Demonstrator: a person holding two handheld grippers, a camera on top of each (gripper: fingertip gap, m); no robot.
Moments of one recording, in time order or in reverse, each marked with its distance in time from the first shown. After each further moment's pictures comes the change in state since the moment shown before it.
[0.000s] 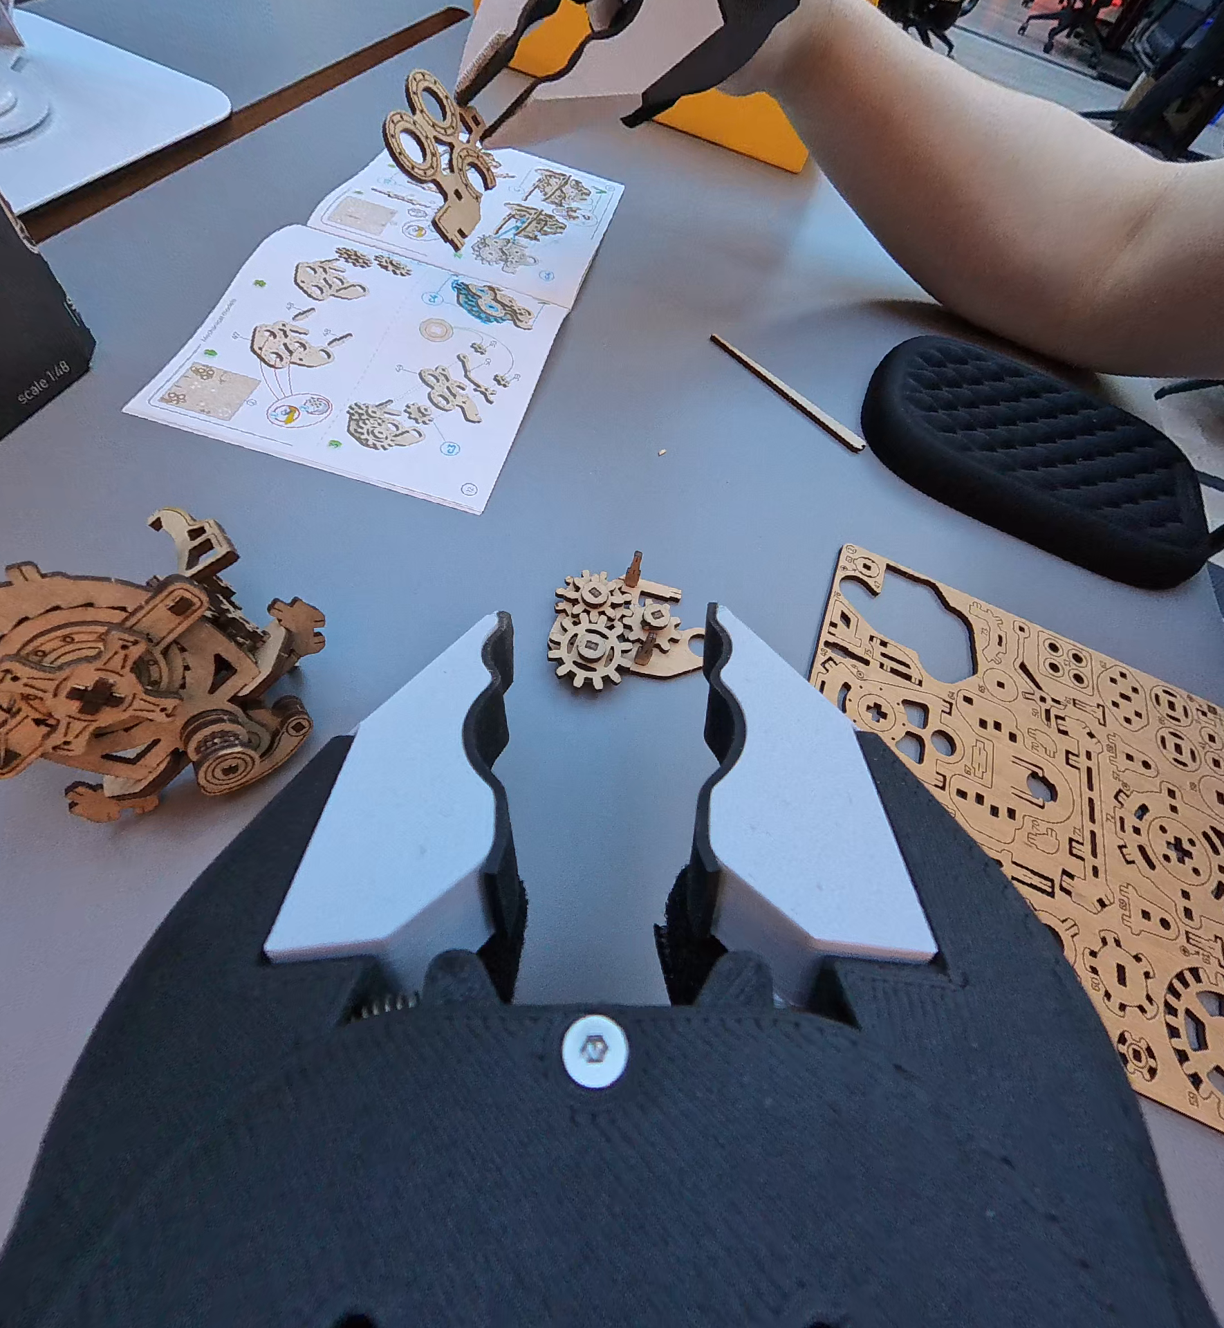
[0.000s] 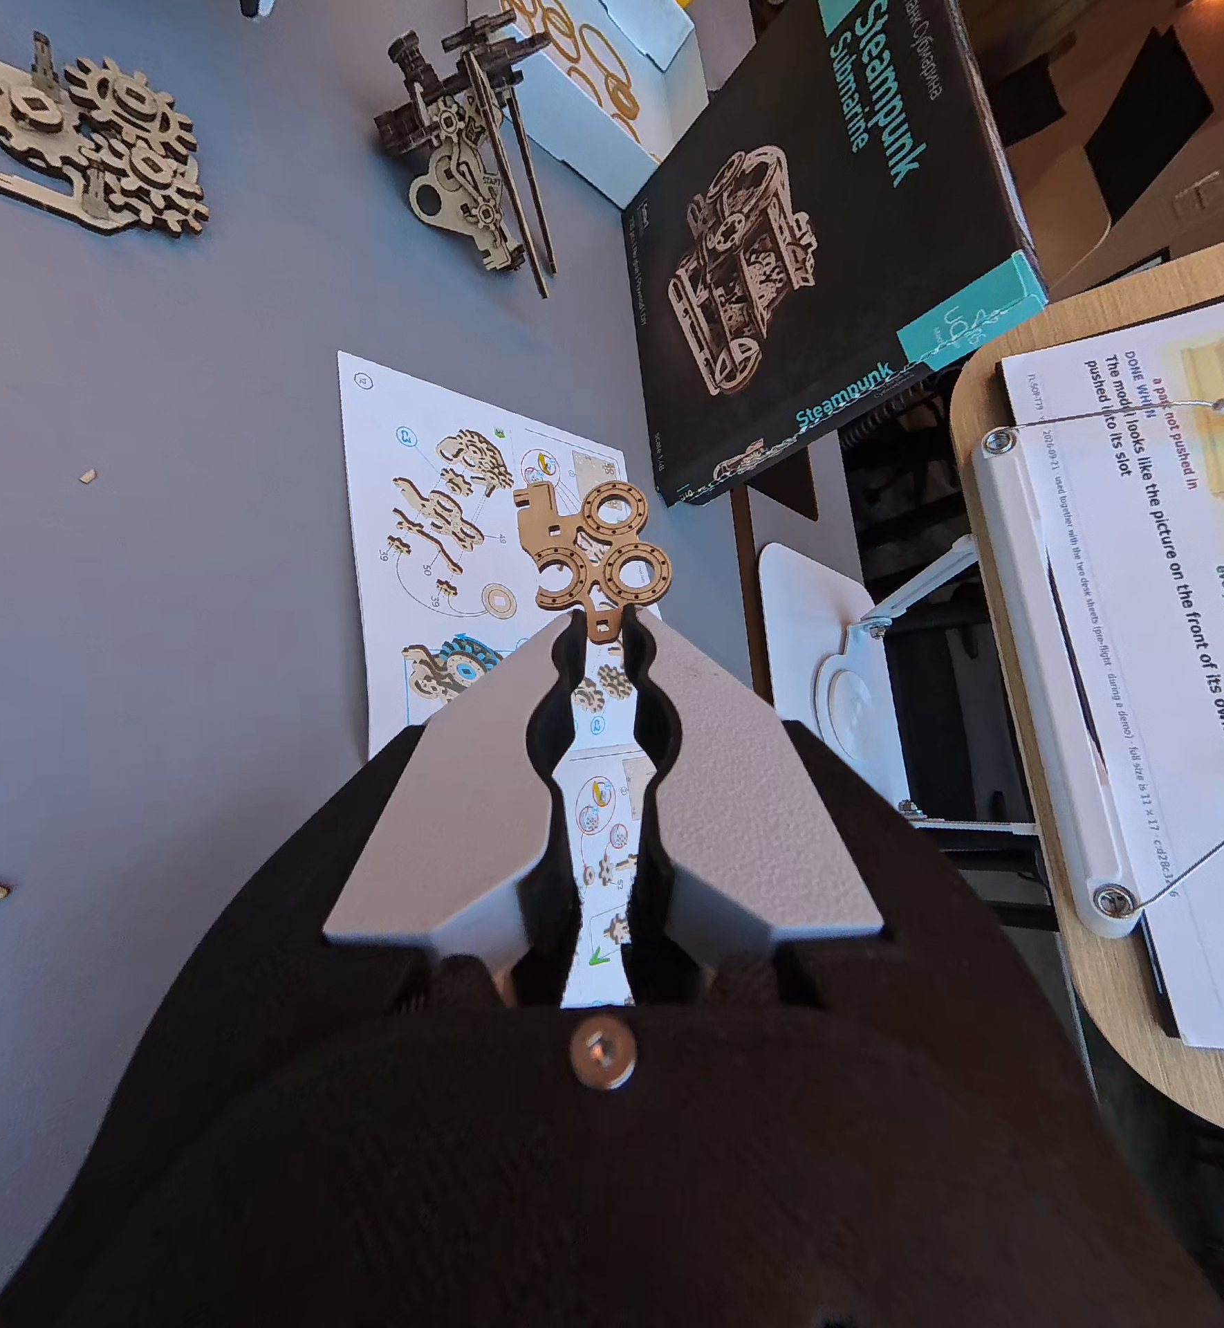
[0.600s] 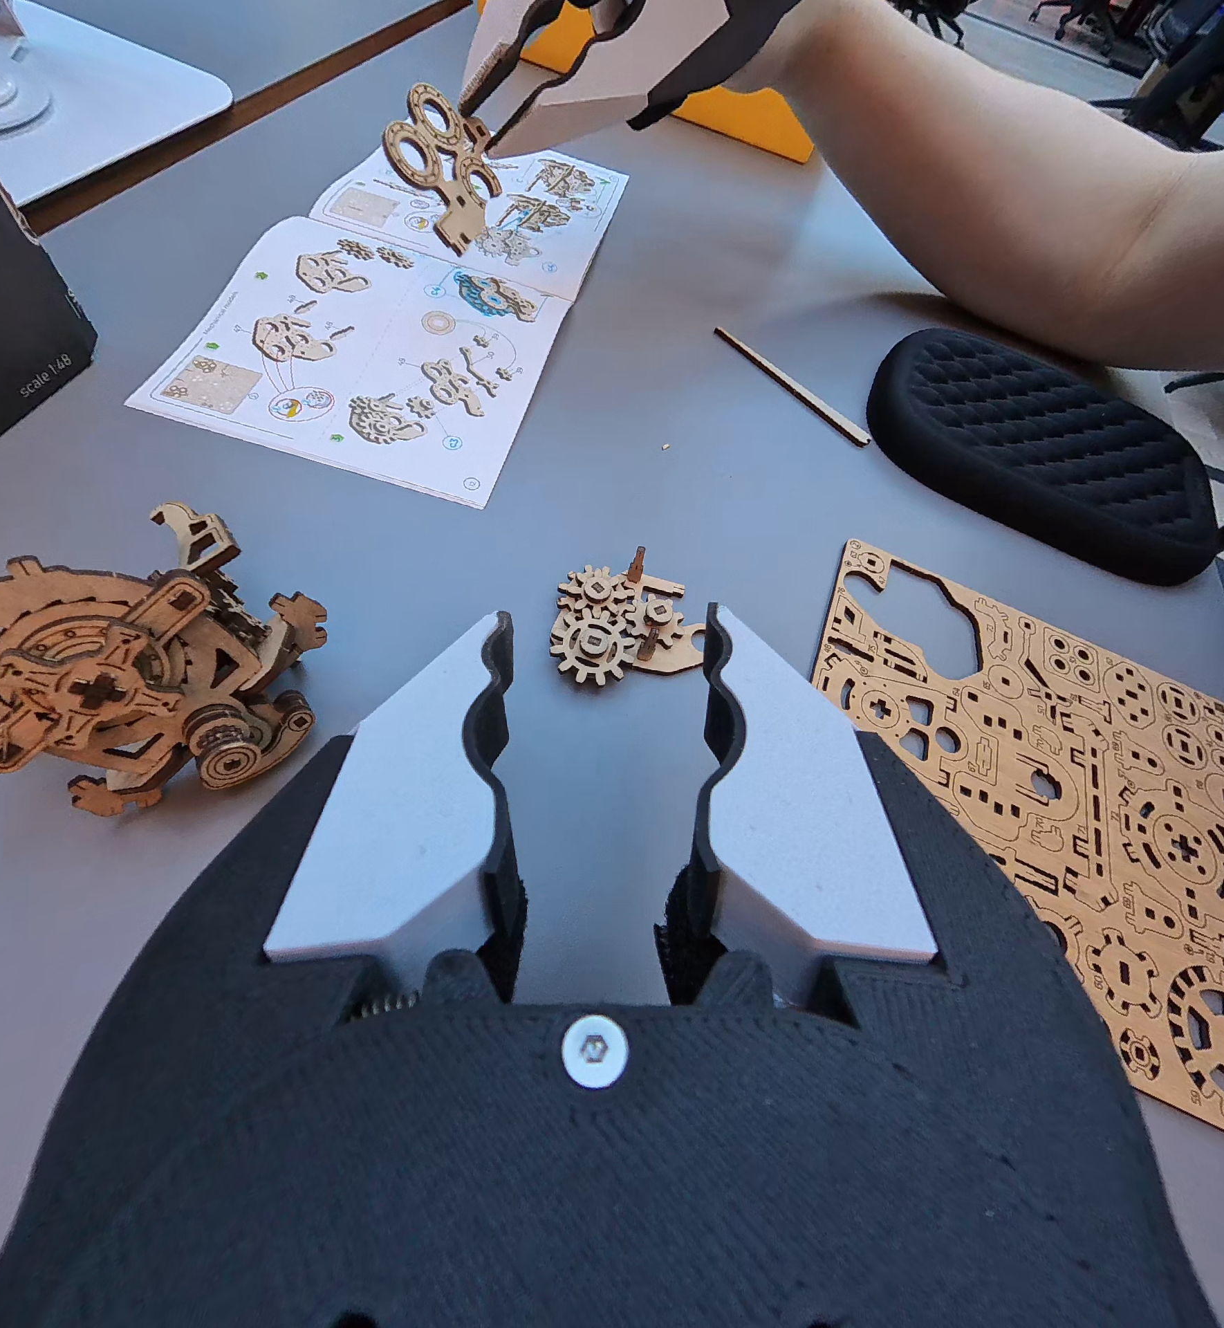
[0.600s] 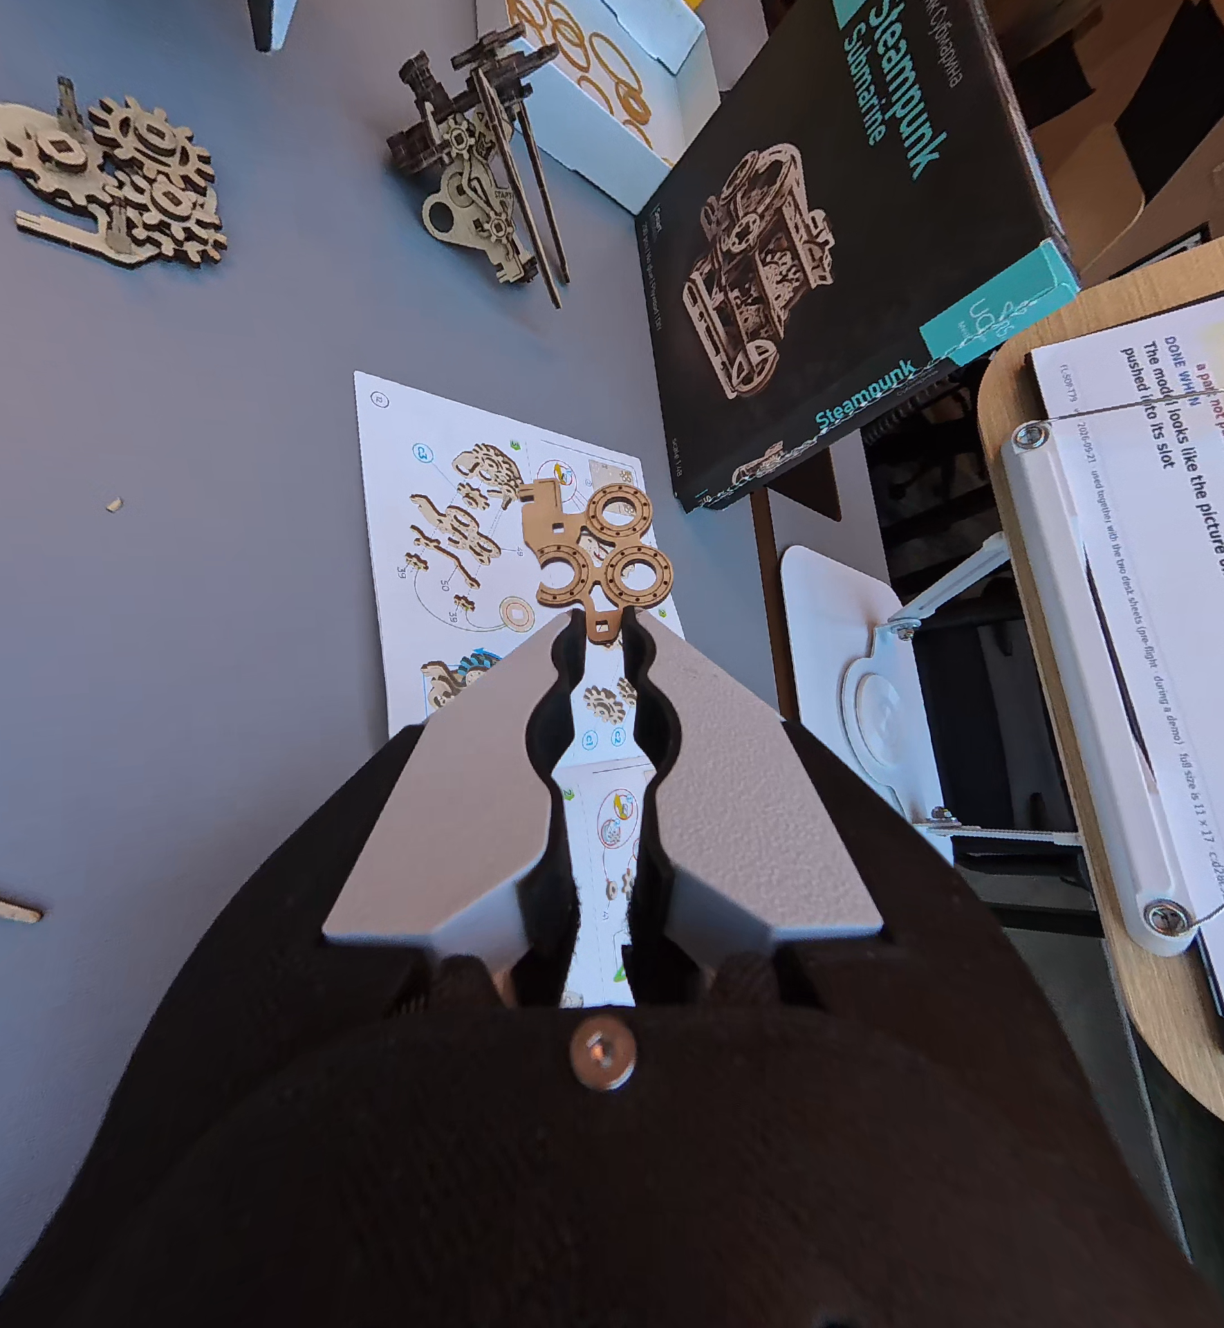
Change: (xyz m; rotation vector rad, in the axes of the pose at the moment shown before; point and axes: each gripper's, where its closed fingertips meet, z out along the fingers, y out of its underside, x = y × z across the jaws) left arm -0.001 0.001 0.000 -0.009 -0.006 0.000; right arm -0.005 -0.002 0.004 0.005 -0.025 0.039
